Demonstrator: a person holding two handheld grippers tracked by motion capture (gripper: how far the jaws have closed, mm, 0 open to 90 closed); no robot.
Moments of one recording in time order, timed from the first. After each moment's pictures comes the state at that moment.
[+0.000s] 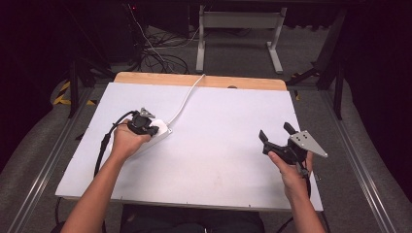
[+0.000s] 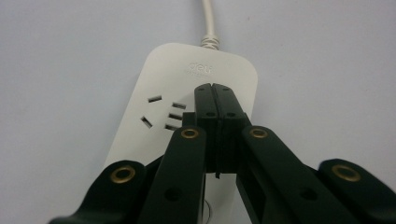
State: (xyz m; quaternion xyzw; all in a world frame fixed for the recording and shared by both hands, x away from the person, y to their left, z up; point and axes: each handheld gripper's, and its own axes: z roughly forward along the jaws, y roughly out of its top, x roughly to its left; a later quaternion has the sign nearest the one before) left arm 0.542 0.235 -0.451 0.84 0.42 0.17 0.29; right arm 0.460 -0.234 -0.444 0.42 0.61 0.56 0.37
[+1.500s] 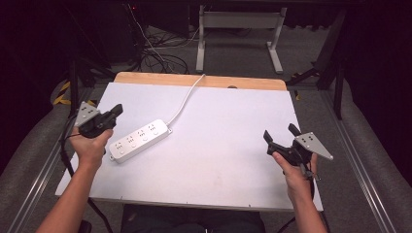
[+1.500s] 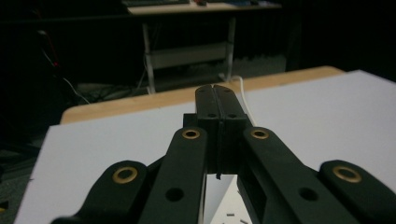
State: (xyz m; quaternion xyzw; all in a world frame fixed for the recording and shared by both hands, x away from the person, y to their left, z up) left arm 0.469 0.326 -0.395 0.64 0.43 0.35 0.52; right arm 0.456 -0.244 -0.444 0.43 0.60 0.56 0.37
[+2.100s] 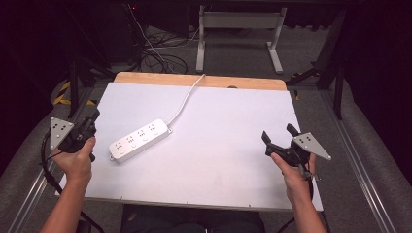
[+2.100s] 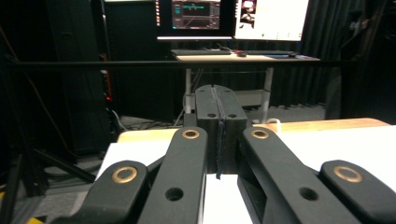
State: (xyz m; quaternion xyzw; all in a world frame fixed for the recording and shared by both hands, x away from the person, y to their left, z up) left arm 0.433 0.348 -0.405 0.55 0.46 0.44 0.55; right arm 0.455 -0.241 -0.445 0.42 0.61 0.56 0.37
